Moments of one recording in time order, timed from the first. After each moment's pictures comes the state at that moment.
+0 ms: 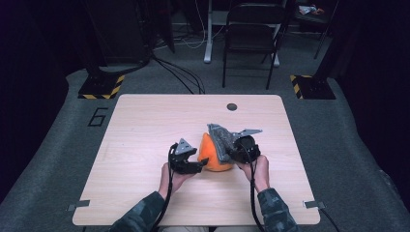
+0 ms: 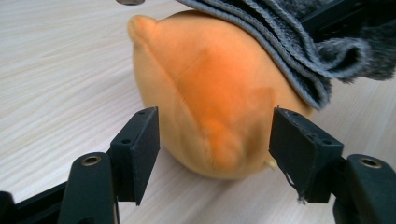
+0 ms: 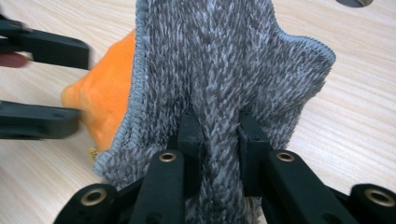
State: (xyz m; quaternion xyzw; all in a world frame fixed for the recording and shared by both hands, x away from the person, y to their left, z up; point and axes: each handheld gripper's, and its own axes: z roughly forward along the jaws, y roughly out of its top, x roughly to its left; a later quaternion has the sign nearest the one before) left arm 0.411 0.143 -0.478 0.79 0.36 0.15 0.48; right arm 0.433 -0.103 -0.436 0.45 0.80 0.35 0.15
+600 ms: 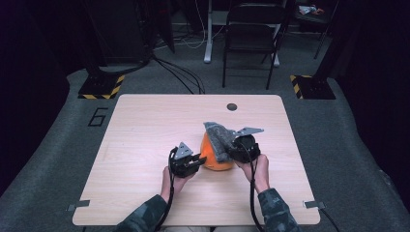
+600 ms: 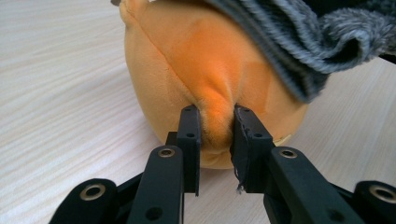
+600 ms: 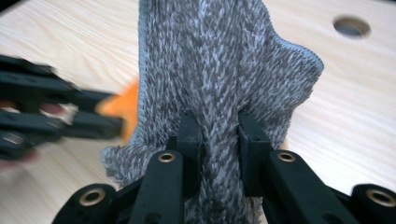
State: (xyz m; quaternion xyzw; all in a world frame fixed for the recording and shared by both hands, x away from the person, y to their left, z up) left arm 0.407 0.136 -0.490 0.78 0.35 0.14 0.49; right arm 0.423 -0.096 -0.417 0.43 0.80 0.38 0.17
